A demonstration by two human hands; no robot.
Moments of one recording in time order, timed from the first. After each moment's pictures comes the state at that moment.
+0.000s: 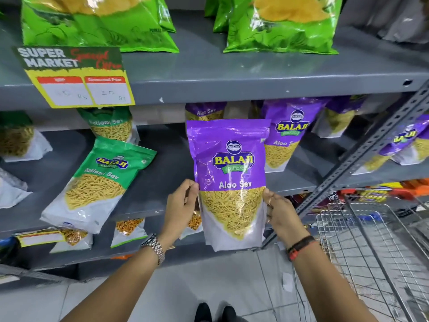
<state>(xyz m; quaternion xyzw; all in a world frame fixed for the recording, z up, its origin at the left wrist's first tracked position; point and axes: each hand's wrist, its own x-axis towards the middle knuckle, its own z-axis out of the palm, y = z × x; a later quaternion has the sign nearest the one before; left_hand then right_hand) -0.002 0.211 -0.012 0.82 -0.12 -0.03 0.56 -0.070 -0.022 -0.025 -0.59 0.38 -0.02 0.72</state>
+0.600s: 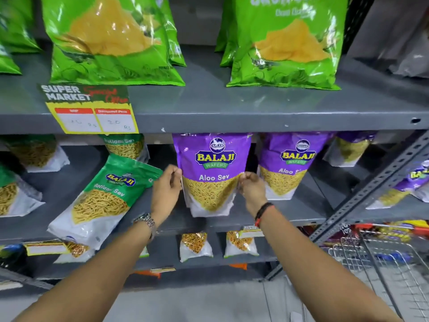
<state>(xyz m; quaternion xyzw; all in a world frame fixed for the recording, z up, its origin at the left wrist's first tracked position) 0.086 0.223 0.007 0.84 -0.06 0.08 0.53 0.062 0.005 0.006 -0.66 0.30 -0.10 0.68</state>
